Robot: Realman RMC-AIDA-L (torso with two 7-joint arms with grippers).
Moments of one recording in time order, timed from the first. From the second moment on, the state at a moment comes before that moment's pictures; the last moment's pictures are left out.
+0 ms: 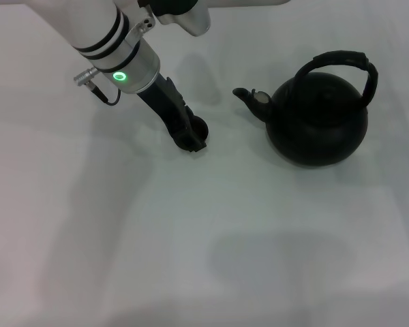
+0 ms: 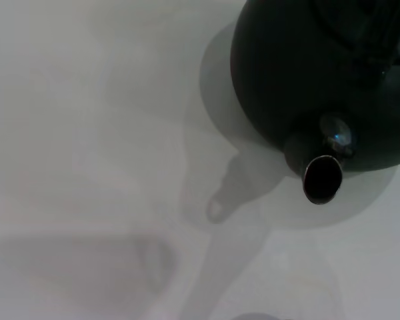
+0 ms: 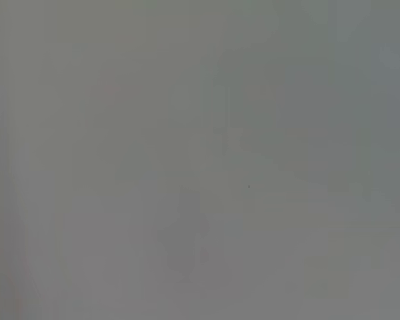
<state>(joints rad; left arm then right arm) -1.34 -2.08 2.85 -0.15 0.66 1.06 -1.73 0.32 2.02 -1.81 -0.19 0.41 -1.18 0.31</state>
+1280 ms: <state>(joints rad) -1.35 -2.08 2.85 -0.13 0.66 1.06 -1.75 0.31 2.02 -1.82 -0.19 0.41 -1.18 0.31</state>
